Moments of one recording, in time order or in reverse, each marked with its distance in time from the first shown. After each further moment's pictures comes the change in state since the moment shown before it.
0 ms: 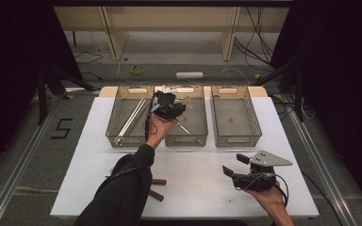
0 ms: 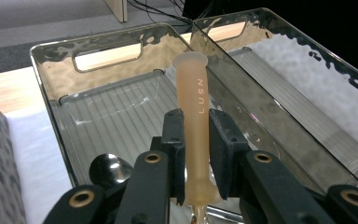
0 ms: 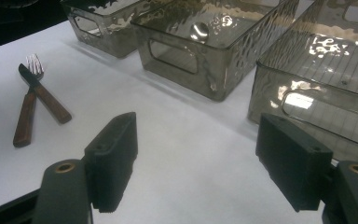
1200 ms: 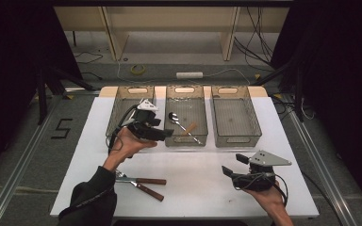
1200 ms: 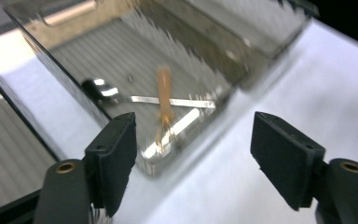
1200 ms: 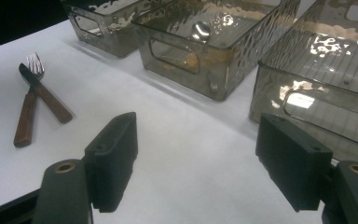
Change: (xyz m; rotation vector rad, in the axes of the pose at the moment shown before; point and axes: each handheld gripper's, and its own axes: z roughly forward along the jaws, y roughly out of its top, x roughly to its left) left arm 0.006 -0.033 -0.110 0.171 -0.176 0.214; right arm 0.001 0.001 0.001 0.000 0.003 0.001
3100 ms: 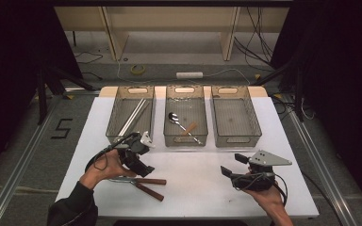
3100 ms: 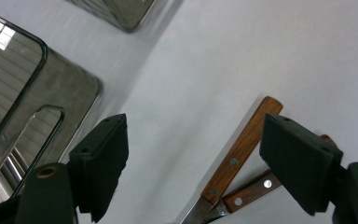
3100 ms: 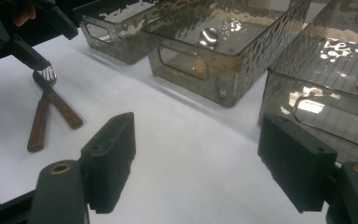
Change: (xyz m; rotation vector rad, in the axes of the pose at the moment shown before) left arm -0.016 -0.062 -0.005 0.415 0.036 0.280; right arm 0.000 0.000 0.001 -0.020 0.033 0.007
